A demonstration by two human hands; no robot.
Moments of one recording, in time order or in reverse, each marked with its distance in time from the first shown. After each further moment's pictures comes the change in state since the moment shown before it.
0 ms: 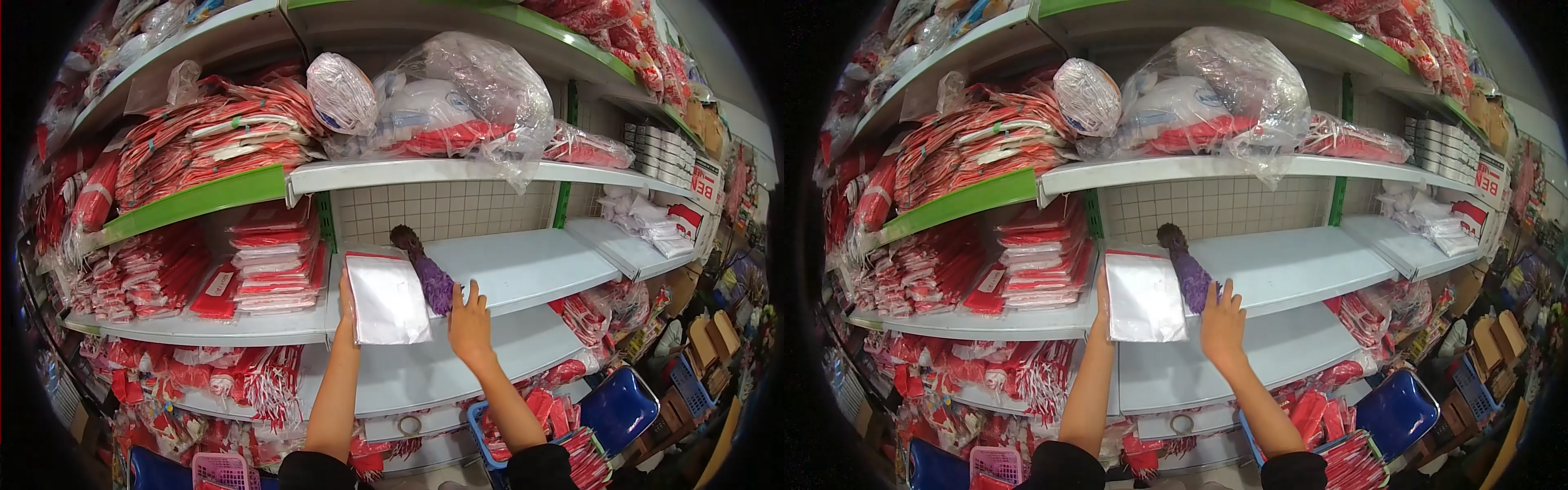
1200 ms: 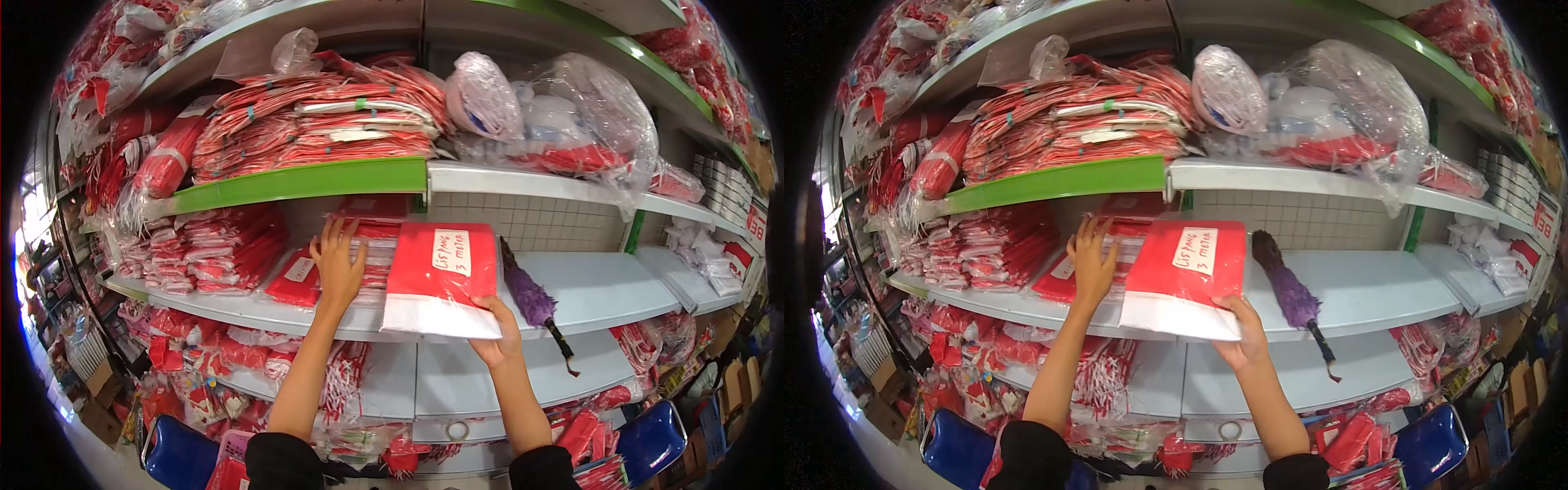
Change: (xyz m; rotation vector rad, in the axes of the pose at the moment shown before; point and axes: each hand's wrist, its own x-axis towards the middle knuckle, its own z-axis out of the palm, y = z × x) left_hand -0.058 0.224 -0.035 1.875 0.388 1.009; right_hand 0.012 -0.149 -0.004 2.389 -0.596 0.259
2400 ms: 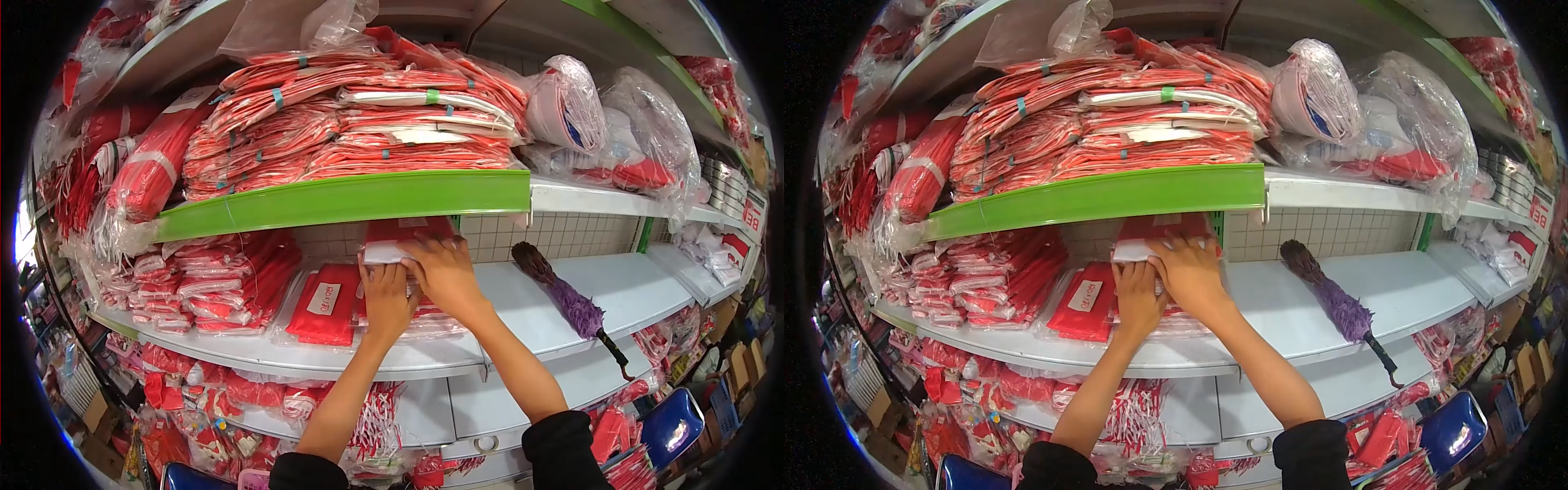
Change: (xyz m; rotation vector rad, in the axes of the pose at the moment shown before) left_hand -0.011 -0.058 0.046 -0.173 -0.110 0.153; right_hand 0.179 0.105 0.052 -2.334 -0.088 -0.921
